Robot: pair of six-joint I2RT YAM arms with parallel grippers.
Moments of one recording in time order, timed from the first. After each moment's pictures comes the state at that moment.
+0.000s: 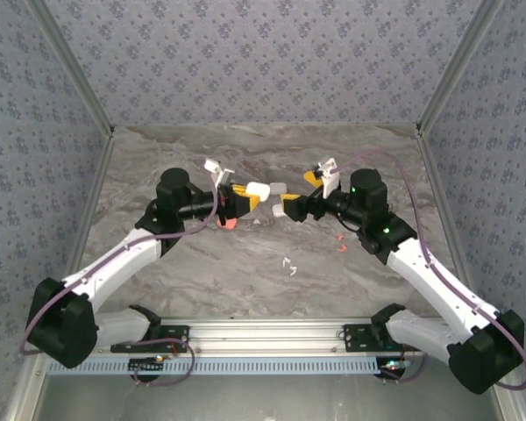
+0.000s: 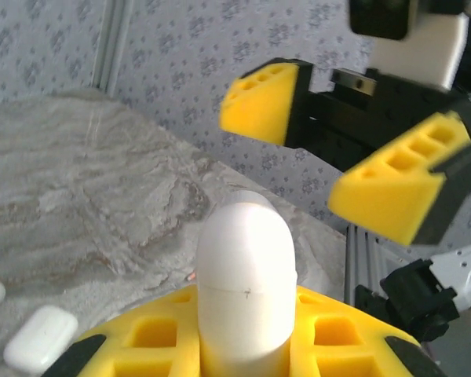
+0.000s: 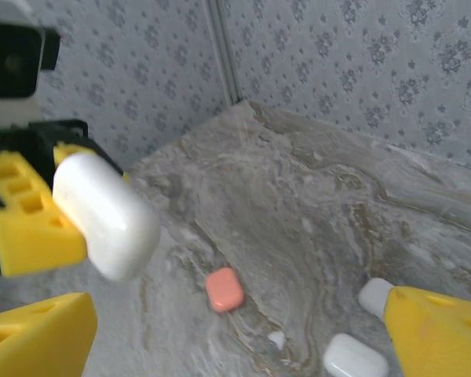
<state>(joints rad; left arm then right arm) -0.53 1.19 0.78 0.29 0.77 -0.30 0.51 1.02 0.85 -0.05 -0.41 0.11</state>
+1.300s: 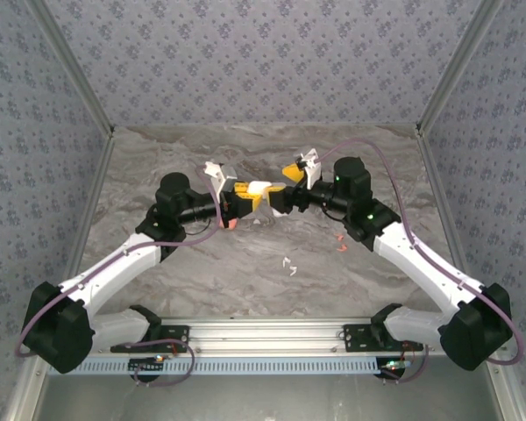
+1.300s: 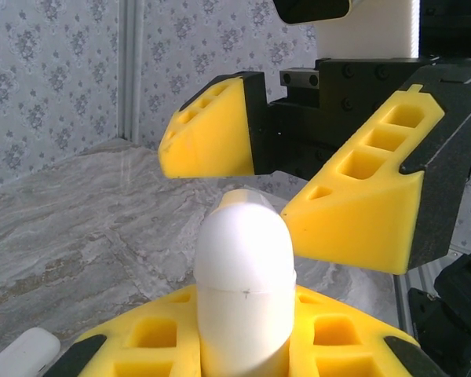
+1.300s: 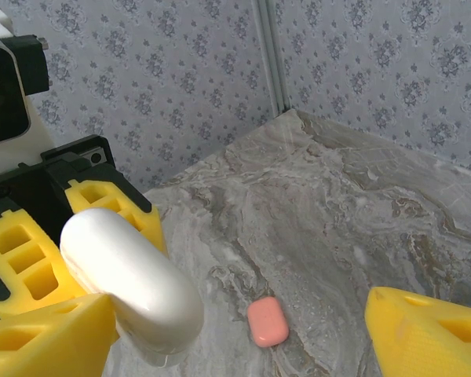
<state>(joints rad) -0.57 1.17 0.77 0.33 0.69 -0.16 0.56 1.19 0.97 0.00 -0.46 0.12</state>
